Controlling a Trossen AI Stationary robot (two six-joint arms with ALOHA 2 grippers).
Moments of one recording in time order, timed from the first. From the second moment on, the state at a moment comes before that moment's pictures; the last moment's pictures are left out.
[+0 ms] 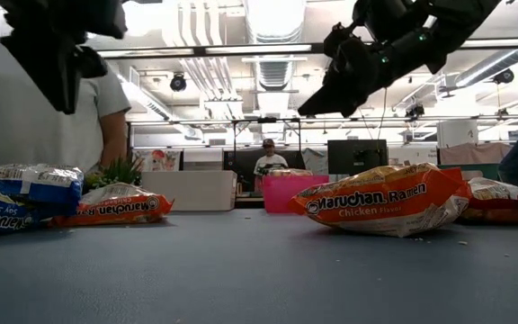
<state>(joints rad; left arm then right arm) -0.28 1.20 0.99 -1.11 -0.13 -0.45 -0.20 1.35 0.69 0.24 -0.08 -0.06</state>
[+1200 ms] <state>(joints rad) -0.29 1.01 0.55 -0.79 -0.35 -0.84 -0.20 1.35 0.67 0.24 -0.08 -0.03</state>
